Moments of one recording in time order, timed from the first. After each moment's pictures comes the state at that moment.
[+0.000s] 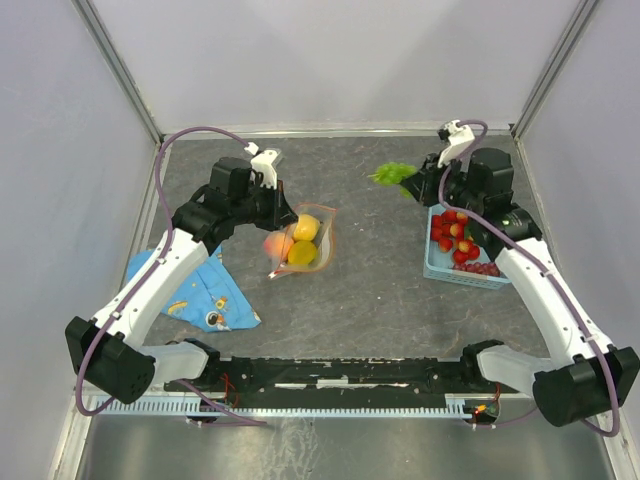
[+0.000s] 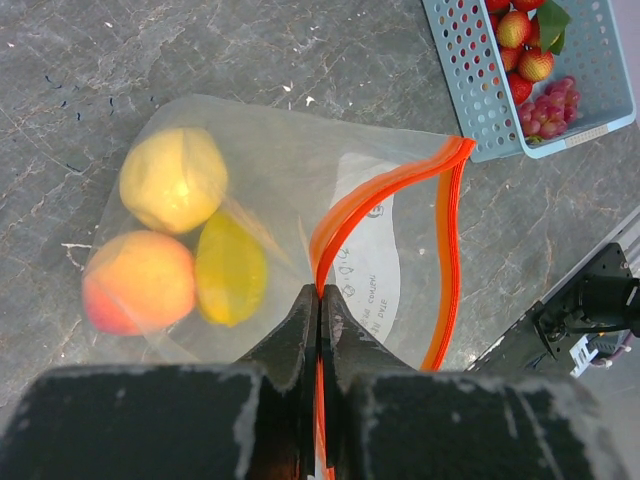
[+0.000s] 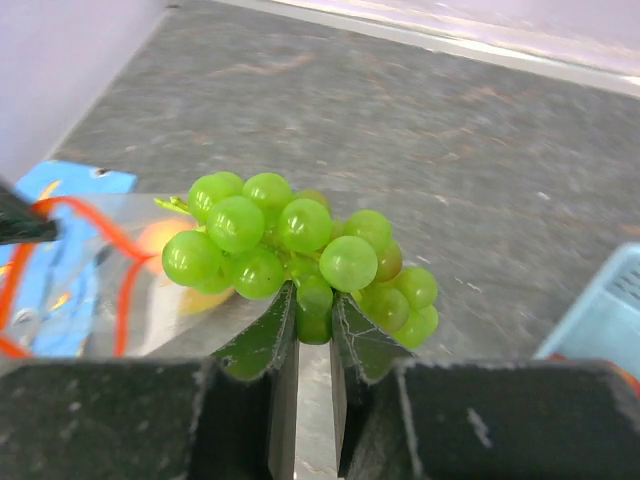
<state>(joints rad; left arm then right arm) -0.45 1.24 1.20 -0.57 0.32 -0.24 0.24 1.15 1.13 -0.28 -0.30 0.16</state>
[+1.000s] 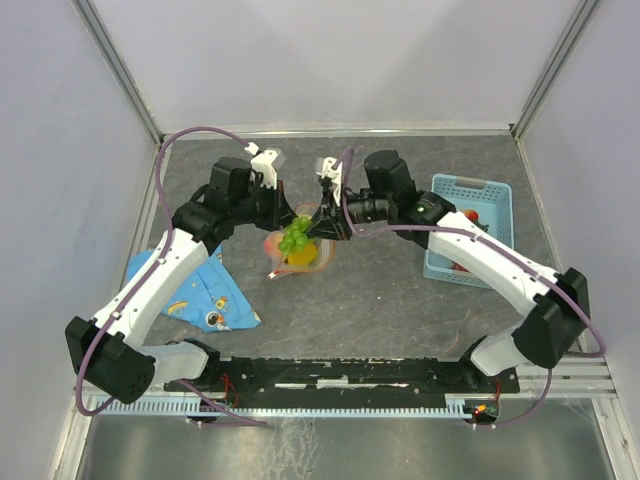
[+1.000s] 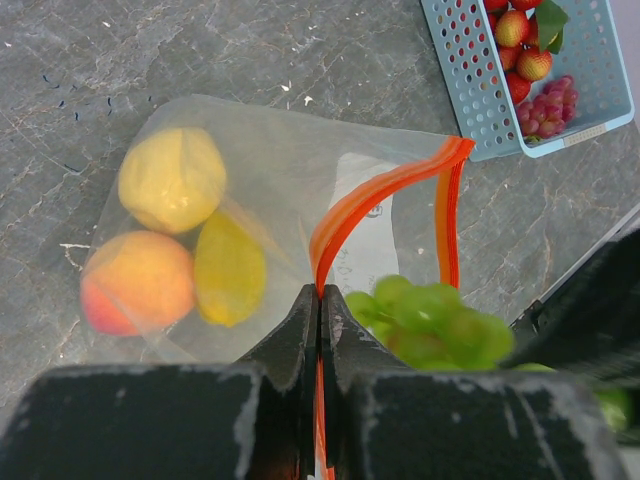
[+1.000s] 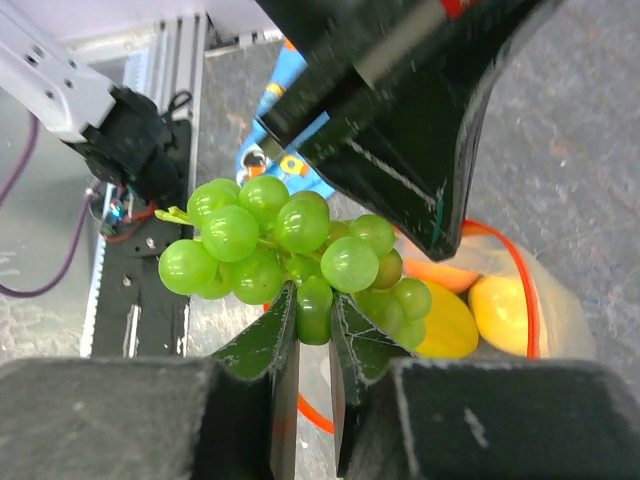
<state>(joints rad) -0.45 1.24 1.20 -0.57 0.32 -0.24 0.73 1.46 1.33 -0.24 -0.77 -0.13</state>
